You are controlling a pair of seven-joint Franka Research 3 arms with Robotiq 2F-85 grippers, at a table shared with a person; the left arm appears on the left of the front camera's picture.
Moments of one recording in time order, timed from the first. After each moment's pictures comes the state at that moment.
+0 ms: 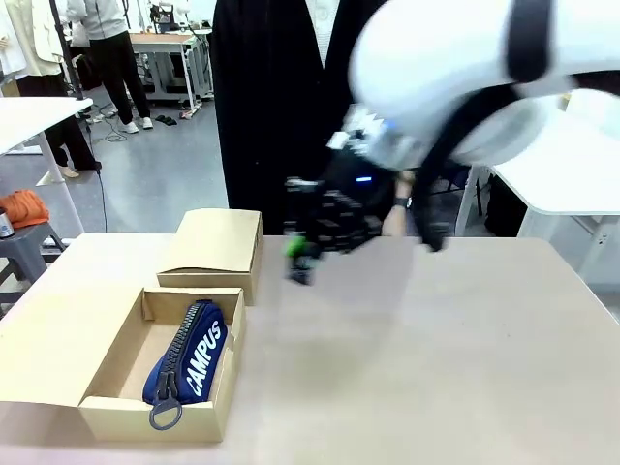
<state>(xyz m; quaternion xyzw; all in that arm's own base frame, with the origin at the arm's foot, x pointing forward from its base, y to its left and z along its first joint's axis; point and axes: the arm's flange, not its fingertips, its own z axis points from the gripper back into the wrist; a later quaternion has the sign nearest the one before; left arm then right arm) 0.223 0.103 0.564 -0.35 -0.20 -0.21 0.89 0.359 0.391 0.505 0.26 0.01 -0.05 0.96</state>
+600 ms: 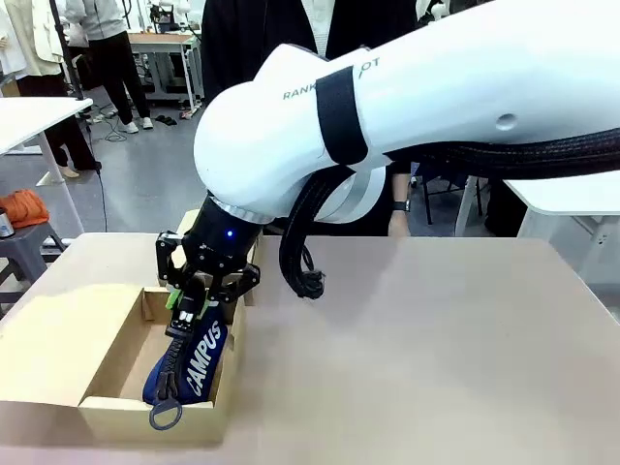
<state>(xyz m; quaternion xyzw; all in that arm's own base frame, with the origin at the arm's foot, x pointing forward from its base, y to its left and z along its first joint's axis) 0.223 0.103 0.564 -0.35 -0.20 -0.21 0.89 0.331 0.504 0.457 0.26 0.05 0.02 0.96</state>
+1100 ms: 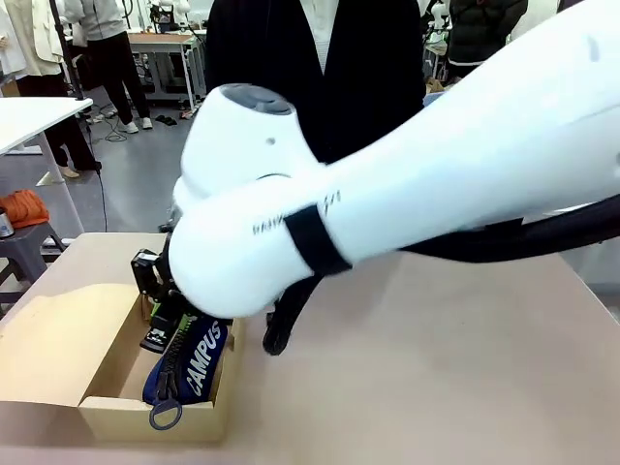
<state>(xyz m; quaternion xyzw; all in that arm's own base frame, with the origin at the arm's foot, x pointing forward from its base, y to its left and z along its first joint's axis) 0.223 0.103 0.564 -0.35 -0.20 -0.21 0.89 0.308 0.553 0.427 0.22 -0.05 -0.10 0.97</state>
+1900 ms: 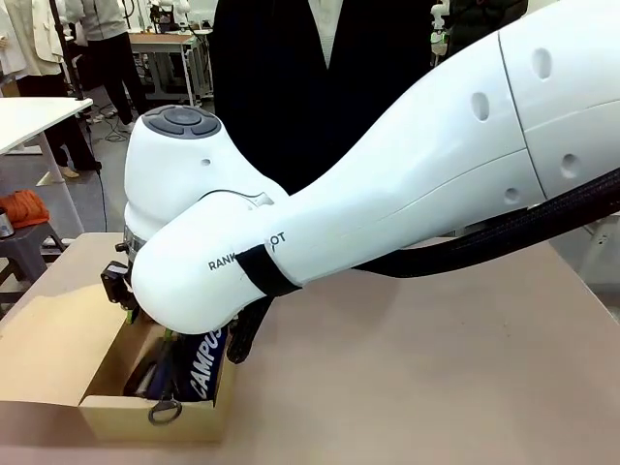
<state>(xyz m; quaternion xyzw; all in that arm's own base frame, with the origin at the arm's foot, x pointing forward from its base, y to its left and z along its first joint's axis) 0.223 0.103 0.564 -0.35 -0.20 -0.21 0.89 0.313 0.598 0.409 0.19 -0.06 -0.08 0.98</state>
